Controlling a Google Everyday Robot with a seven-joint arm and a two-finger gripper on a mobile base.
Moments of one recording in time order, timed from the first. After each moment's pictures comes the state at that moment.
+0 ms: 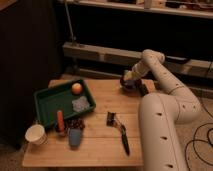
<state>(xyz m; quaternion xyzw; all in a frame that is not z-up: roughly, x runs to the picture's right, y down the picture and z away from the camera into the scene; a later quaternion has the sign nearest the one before) 0.184 -0.071 0.997 -0.25 0.00 0.64 0.73</state>
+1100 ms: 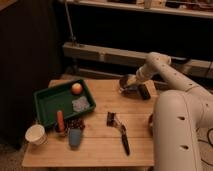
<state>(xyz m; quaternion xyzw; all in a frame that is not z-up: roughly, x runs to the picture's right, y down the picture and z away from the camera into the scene) 0.216 -0.042 0.961 -0.25 0.02 0.64 0.73</state>
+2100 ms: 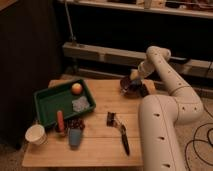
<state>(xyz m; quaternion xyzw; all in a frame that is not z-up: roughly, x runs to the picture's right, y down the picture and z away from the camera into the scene) 0.235 -0.079 0.987 -0.23 0.04 0.65 0.73</state>
